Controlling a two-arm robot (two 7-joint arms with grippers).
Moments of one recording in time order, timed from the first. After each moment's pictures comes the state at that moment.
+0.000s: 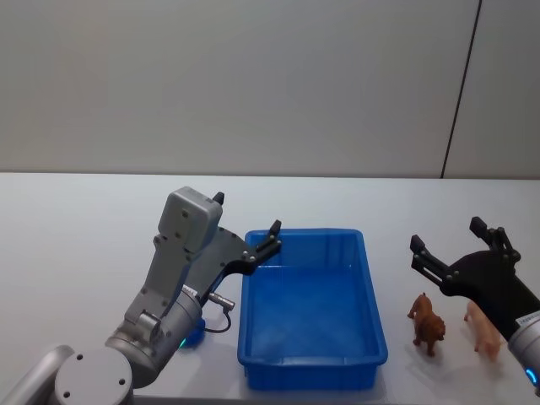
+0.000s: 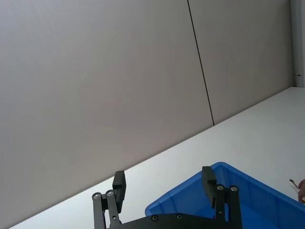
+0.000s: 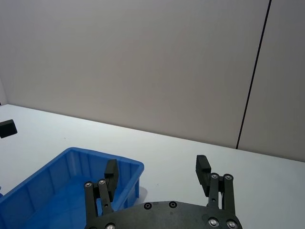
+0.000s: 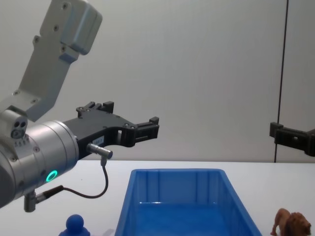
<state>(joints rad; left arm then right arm) -0.24 0.38 0.45 -1.63 -0.20 0.01 -0.01 -0.01 0.34 -0.23 -1.77 0.29 0.03 0.07</state>
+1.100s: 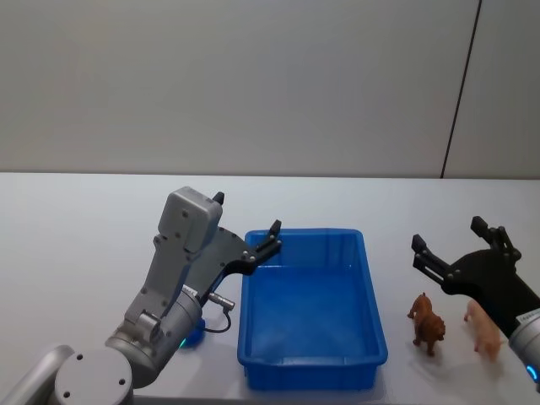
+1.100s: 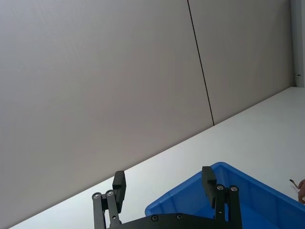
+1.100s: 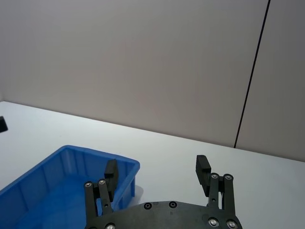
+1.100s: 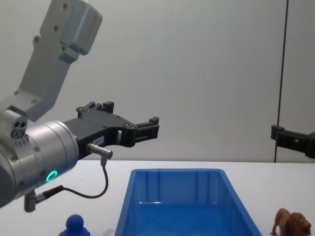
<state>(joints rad) -0.24 0.38 0.45 -1.63 -0.20 0.01 -0.01 0.00 0.34 -0.22 -1.74 0.28 0.03 0.08</state>
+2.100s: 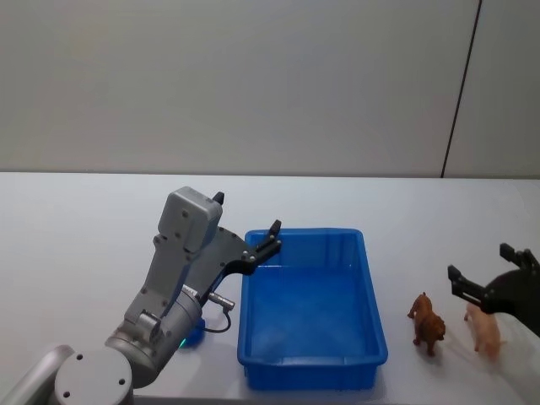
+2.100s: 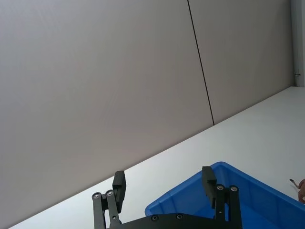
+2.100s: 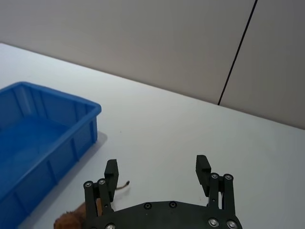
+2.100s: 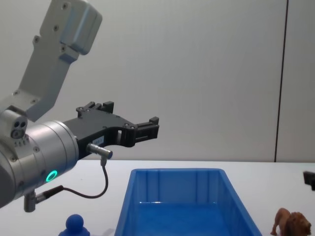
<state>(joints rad) -0.24 0.38 0.45 -1.63 -0.20 0.01 -0.01 0.08 0.41 -0.15 -1.57 0.25 0.14 0.24</state>
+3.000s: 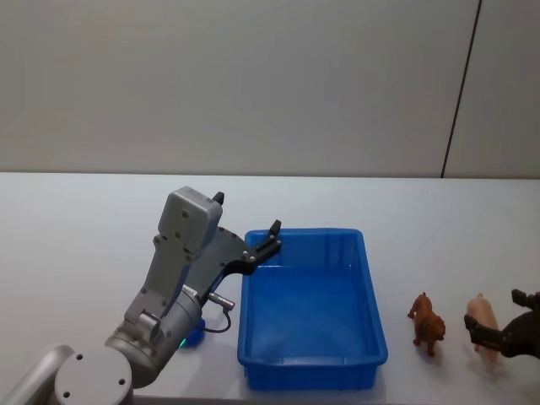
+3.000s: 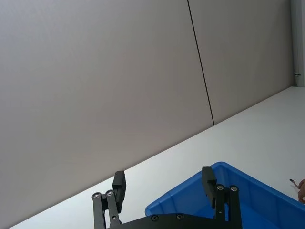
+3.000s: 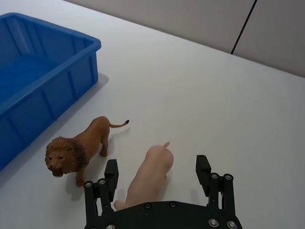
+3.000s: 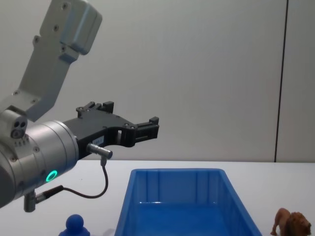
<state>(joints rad) -0.24 0.38 0.45 -1.63 -0.20 0.01 -0.01 0.03 0.47 -0.12 -1.58 0.24 0.29 0.34</state>
